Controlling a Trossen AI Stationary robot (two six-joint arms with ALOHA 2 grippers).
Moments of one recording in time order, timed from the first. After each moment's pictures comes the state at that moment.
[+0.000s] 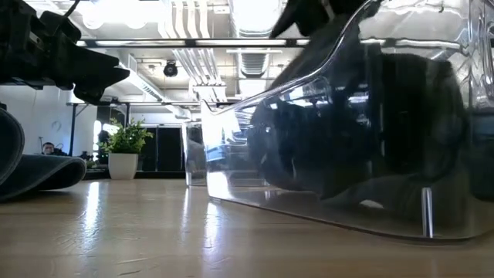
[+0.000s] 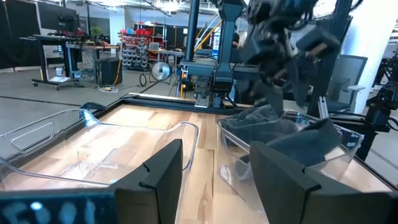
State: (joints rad) left arm 0.05 0.02 0.01 0.02 -0.02 -0.09; right arm 0.28 1.57 1.10 -0.29 0.08 1.26
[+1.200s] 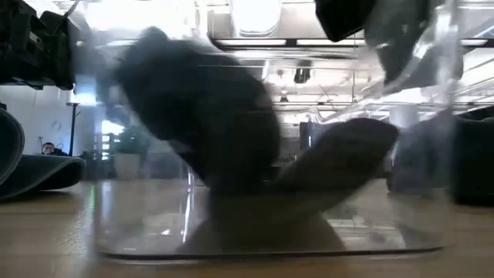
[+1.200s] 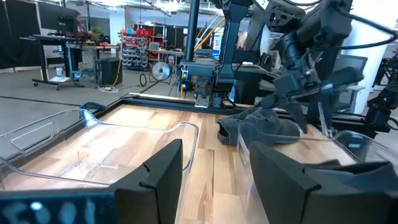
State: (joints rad) left arm 0.05 0.02 0.01 0.02 -0.02 -0.09; right arm 0.43 1.68 1.16 -0.48 -0.12 1.28
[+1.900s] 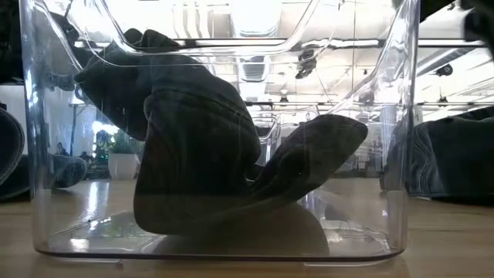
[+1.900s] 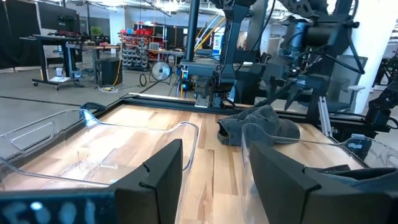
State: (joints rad) left arm 0.05 0.02 0.01 0.02 -0.02 -0.09; right arm 0.62 1.65 1.31 -1.24 0.03 1.34
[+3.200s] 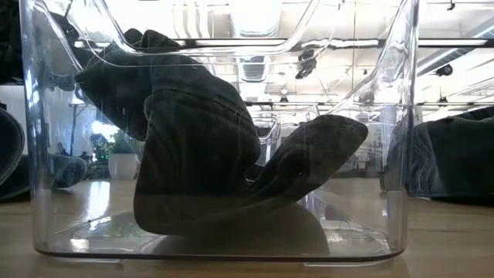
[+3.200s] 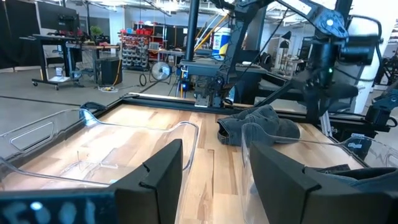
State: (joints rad) left arm 0.05 0.02 0.01 0.02 -0.02 -0.09; right arm 1.03 1.76 1.30 -1.02 -0.13 2.24
